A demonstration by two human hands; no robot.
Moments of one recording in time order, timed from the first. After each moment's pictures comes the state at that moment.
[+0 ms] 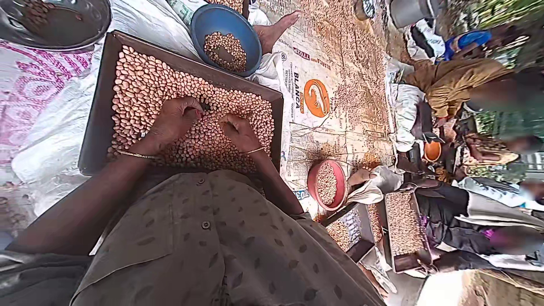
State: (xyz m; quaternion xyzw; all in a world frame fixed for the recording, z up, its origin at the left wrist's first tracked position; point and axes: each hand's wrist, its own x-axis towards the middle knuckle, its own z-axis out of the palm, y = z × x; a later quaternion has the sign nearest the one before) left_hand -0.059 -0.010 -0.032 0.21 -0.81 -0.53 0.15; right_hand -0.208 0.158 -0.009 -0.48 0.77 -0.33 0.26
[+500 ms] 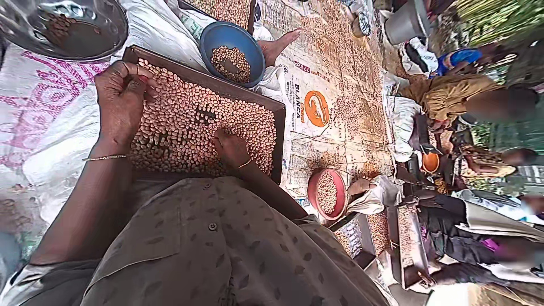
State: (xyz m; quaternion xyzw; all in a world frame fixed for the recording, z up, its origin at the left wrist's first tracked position) left_hand -0.014 -0.065 -0.014 0.28 -0.65 -0.58 0.39; right_hand -0.167 0.148 -0.031 -0.56 0.82 -0.09 0.08
